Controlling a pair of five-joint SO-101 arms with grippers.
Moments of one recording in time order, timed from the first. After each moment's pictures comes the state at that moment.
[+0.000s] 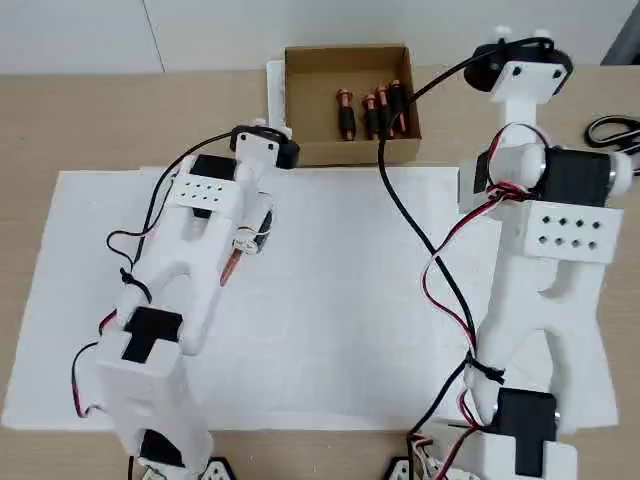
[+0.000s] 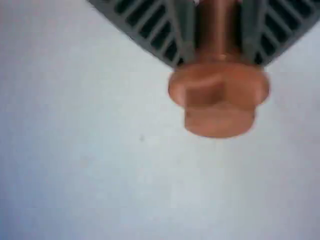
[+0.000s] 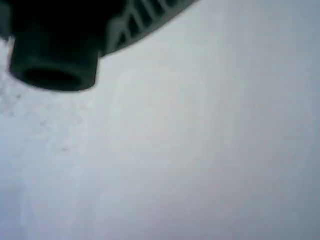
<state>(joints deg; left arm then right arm) 6.6 21.6 -3.0 80.7 -5.7 3.4 -8.1 -21.4 98.8 5.8</state>
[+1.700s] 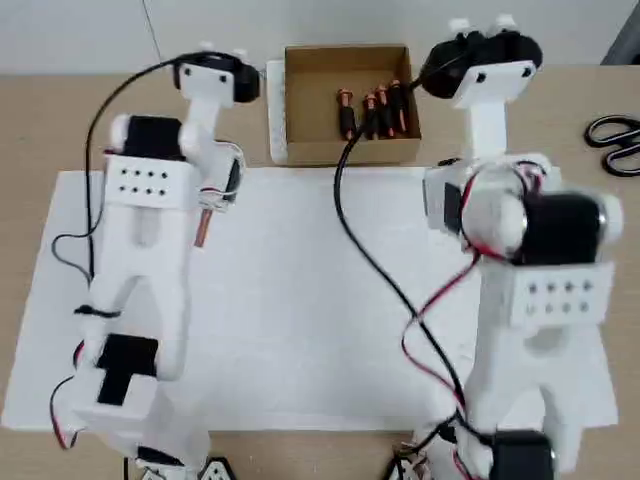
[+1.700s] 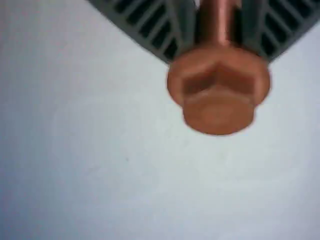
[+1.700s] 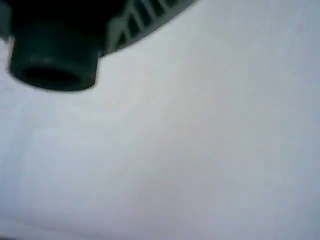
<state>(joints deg) 2.1 7.6 -23.0 99.3 -1.3 -6.8 -22.2 -21.4 98.8 5.1</state>
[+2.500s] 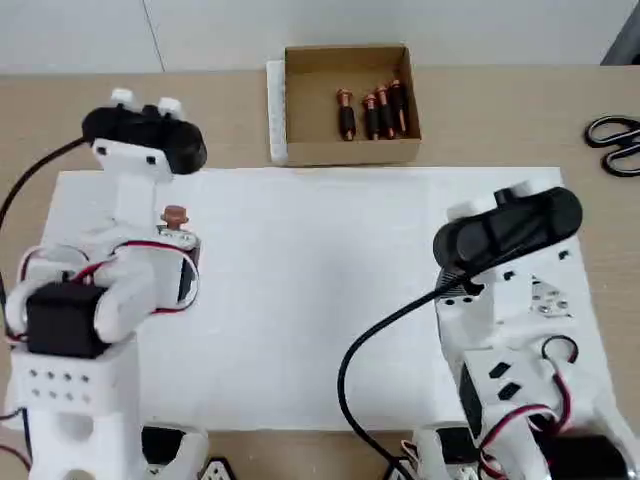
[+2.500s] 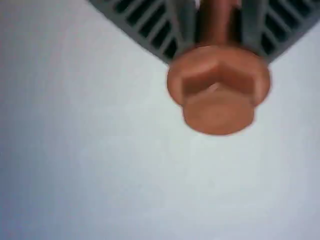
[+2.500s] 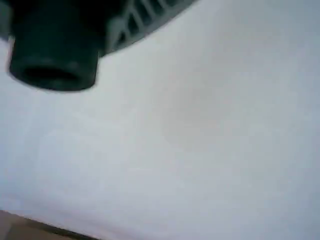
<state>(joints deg) 1.4 -42.1 9.9 95.8 0.0 -6.7 -66.0 16.8 92.1 9.5</state>
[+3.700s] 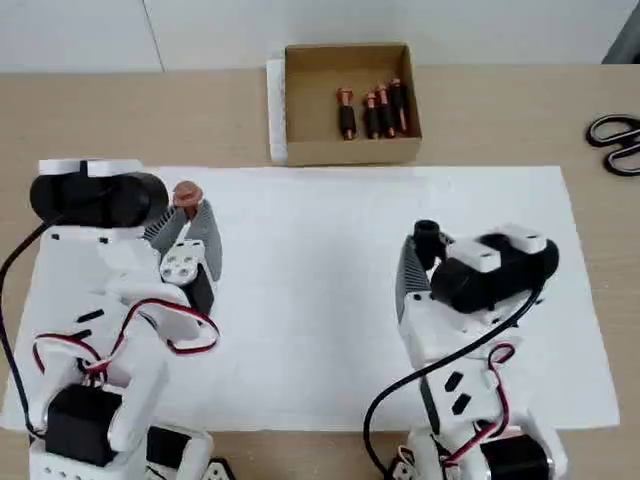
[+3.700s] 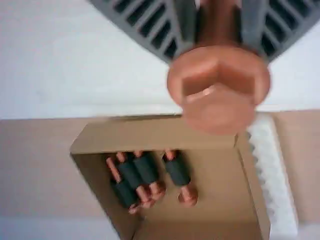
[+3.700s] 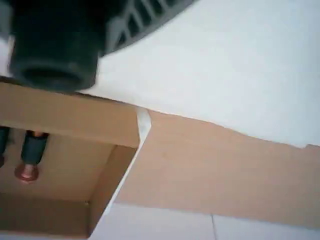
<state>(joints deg) 9.4 -68.7 36.6 63.3 16.7 -14.3 -95.1 60.4 55.9 -5.0</state>
